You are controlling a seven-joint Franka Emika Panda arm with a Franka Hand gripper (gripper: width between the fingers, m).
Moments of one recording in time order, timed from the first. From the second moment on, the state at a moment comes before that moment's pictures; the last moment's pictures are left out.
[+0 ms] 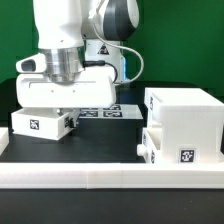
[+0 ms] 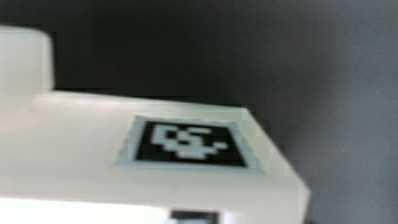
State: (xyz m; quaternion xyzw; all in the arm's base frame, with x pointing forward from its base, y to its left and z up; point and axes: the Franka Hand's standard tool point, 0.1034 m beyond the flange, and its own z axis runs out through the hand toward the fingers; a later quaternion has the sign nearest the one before) arm 0.434 -0.094 0.005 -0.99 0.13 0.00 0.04
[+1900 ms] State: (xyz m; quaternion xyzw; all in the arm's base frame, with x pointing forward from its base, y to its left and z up) arm 0.539 -0.056 0.068 -0.93 -0.35 -0.04 0.04
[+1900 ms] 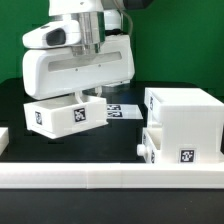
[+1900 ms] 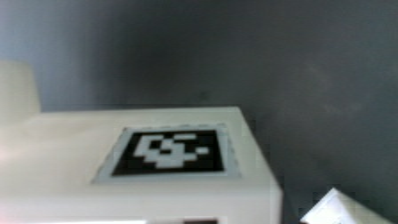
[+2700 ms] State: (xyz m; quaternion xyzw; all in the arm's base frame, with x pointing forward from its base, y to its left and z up) arm 0.550 -0.052 0.065 -0.77 -0.63 -0.02 -0.01
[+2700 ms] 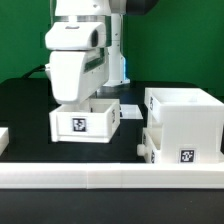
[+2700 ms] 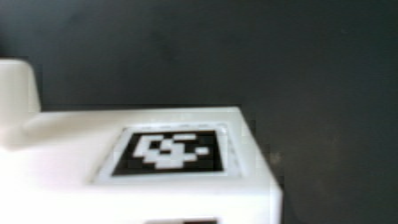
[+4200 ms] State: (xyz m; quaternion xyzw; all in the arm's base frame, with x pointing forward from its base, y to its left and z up) arm 0.545 -0.027 0.052 -0.70 -0.72 0.01 -0.01
